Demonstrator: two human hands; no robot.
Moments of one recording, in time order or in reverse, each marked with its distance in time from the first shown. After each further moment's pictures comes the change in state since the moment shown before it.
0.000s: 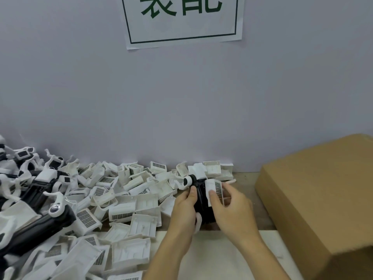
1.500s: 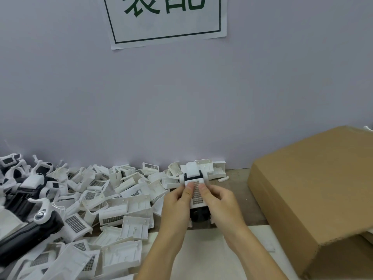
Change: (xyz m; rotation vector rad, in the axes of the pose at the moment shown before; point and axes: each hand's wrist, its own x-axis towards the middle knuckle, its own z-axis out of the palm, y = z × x) left_hand 0.001 -0.004 0.001 0.117 0.005 0.242; right_hand -0.001 -0.006 0.003 0.536 -0.189 0.218
